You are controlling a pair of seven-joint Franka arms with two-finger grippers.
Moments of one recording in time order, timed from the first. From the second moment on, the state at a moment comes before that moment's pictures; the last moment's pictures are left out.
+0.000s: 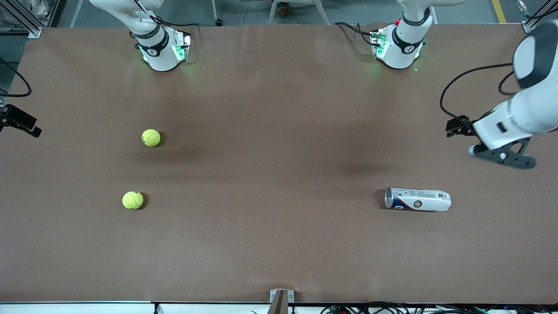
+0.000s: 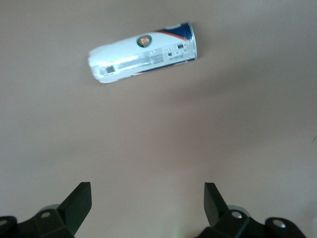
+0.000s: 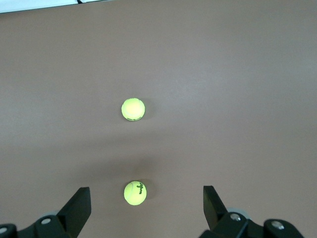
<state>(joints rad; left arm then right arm) -0.02 0.21 -0.08 -1.62 0.06 1.62 0.25 -0.04 0.03 -0.09 -1.56 -0.01 1.66 -0.01</state>
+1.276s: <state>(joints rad) -0.15 0.62 -0.09 -1.61 0.49 1.98 0.88 -0.04 0.03 -0.09 -1.56 -0.01 1.66 -0.01</state>
